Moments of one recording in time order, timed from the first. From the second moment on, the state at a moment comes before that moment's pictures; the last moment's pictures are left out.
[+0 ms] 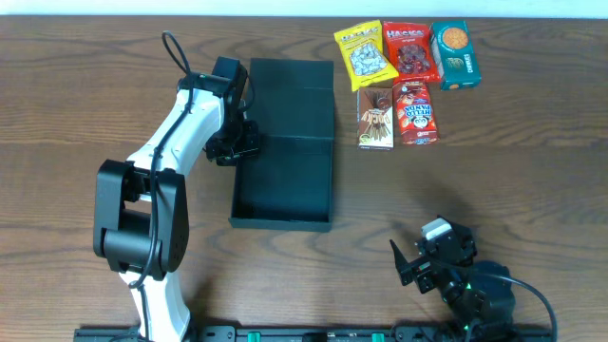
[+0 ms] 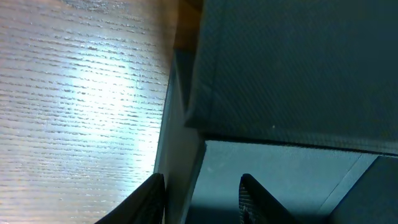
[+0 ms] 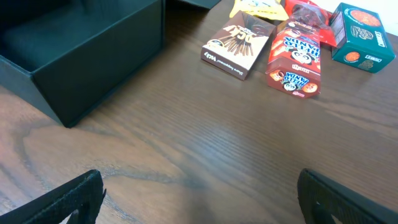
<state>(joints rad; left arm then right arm) -0.23 2.00 1.52 -1.08 0.19 -0.39 0.21 0.01 0.17 -0.64 -0.16 -0.23</state>
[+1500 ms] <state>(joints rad) -0.21 1.65 1.72 -1.20 0.23 -0.32 0.21 0.01 0.16 0.86 -1.08 0.77</state>
